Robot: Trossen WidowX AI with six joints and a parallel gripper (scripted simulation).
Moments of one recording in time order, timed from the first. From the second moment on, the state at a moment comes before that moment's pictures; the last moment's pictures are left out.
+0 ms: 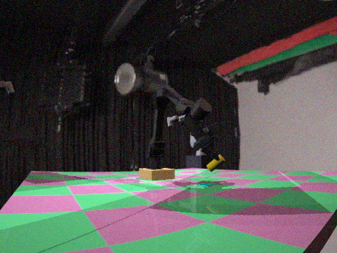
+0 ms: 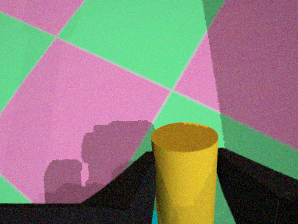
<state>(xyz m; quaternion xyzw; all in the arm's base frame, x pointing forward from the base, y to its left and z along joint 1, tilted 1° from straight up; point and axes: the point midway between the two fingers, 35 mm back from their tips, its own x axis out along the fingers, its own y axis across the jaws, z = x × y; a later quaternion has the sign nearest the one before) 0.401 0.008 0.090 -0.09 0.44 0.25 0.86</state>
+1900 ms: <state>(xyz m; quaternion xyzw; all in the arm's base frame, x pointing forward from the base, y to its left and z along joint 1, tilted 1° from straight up) 0.403 -0.006 0.092 -0.02 0.28 0.27 0.92</state>
